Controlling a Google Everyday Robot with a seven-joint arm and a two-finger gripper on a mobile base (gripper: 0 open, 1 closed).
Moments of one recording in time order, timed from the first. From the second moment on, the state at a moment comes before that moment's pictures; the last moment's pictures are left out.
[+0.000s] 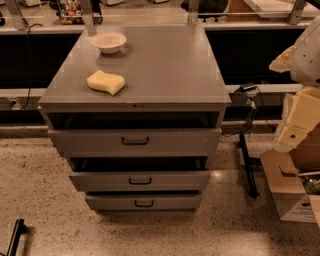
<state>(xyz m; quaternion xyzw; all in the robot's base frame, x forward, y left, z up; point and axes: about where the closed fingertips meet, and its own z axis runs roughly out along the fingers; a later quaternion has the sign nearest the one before) 0.438 -0.217 0.976 -0.60 0.78 -0.03 0.16</state>
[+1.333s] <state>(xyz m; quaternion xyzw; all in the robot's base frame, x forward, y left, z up) 0.441 -0.170 0.875 -0.64 0.74 0.00 0.21</state>
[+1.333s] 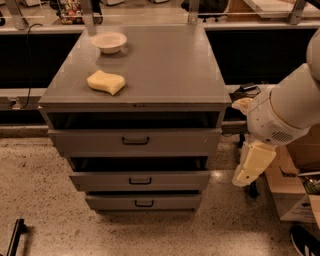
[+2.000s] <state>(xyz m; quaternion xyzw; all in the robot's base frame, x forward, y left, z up) 0.444 -0.215 0.733 -0.61 0.79 0.07 0.09</state>
